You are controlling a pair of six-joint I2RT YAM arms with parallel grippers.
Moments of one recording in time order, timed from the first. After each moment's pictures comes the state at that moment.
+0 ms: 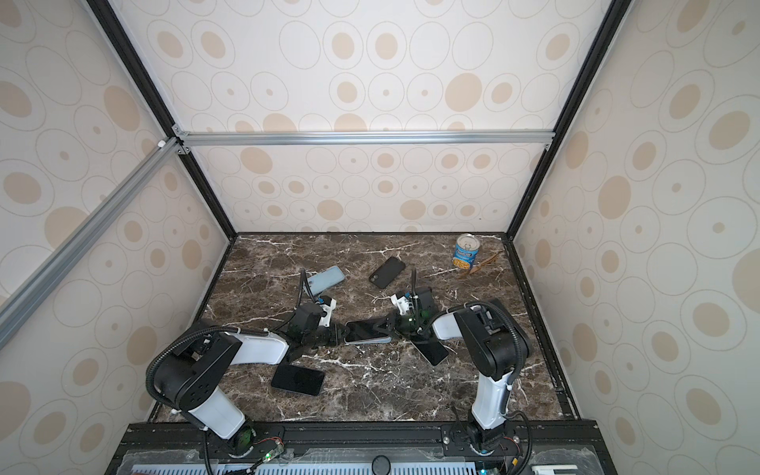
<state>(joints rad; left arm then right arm) -0.57 1.66 0.55 0.37 0.23 -0.59 0.42 1.84 0.75 0.24 -0.79 0.77</state>
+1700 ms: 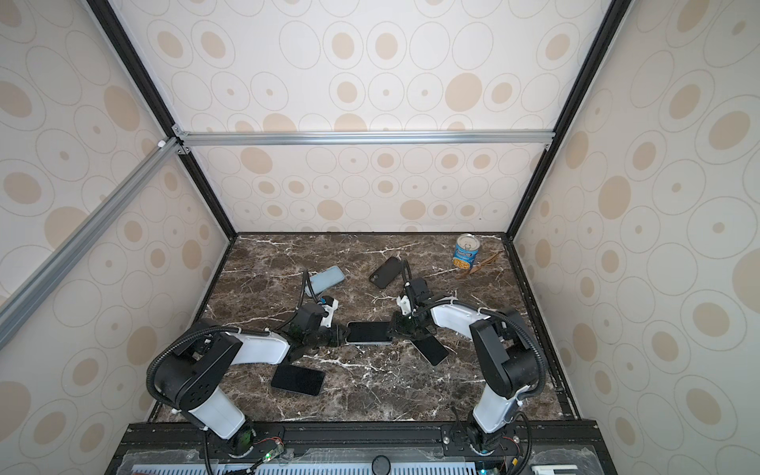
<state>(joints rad) -0.58 1.66 0.56 0.34 0.21 -0.56 0.46 1.70 0.94 -0.45 -0.45 0.52</state>
